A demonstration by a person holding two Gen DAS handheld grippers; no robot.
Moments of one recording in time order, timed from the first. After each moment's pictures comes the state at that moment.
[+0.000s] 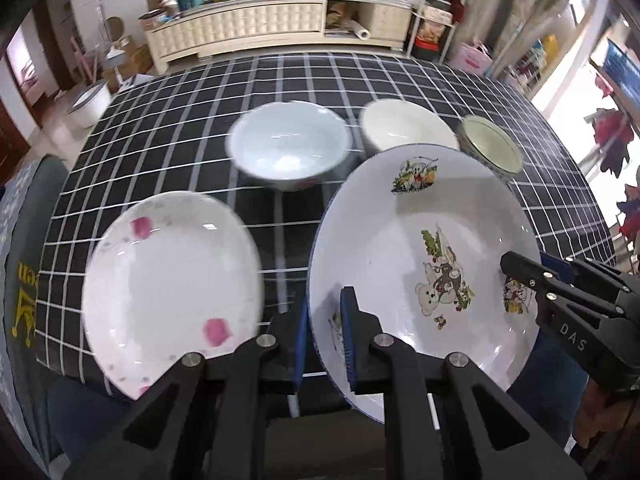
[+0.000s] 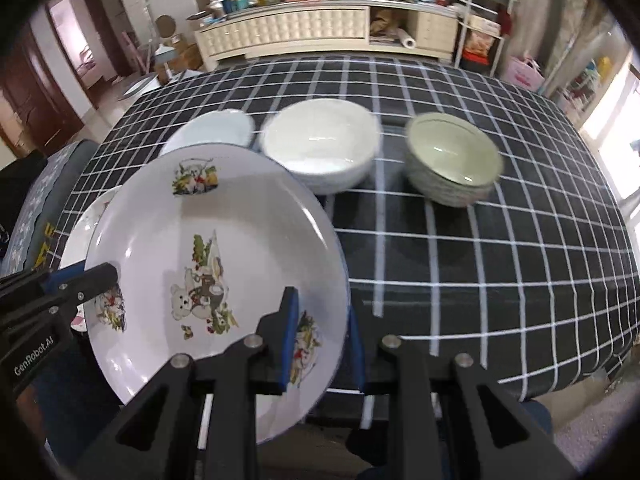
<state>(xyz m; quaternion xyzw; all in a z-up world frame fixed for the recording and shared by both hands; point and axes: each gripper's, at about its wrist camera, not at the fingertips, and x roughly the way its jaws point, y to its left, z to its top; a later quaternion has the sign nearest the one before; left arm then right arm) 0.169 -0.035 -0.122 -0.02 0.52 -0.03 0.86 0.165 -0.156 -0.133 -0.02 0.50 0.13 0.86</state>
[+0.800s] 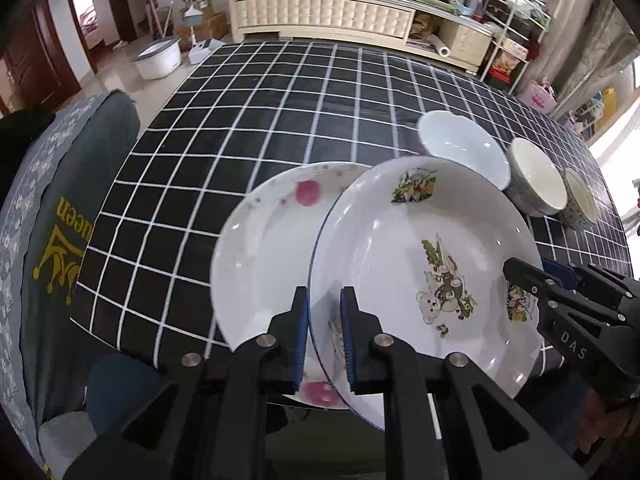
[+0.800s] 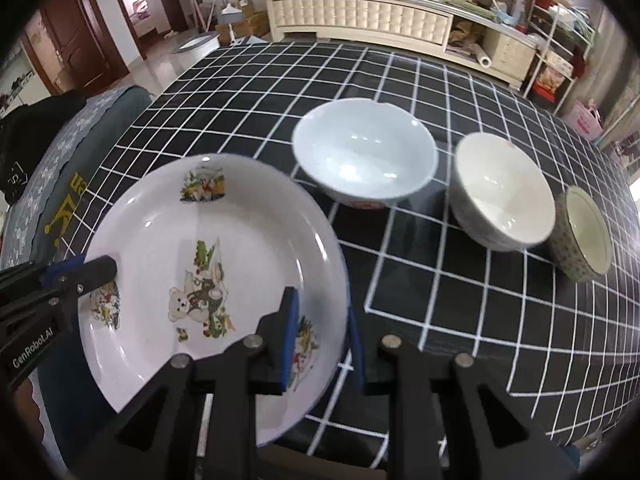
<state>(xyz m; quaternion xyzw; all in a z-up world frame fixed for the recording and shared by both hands) 0.144 0.104 -0.131 -0.08 0.52 0.08 0.85 0.190 -0.020 -0.148 -0.09 0.50 0.21 0.83</state>
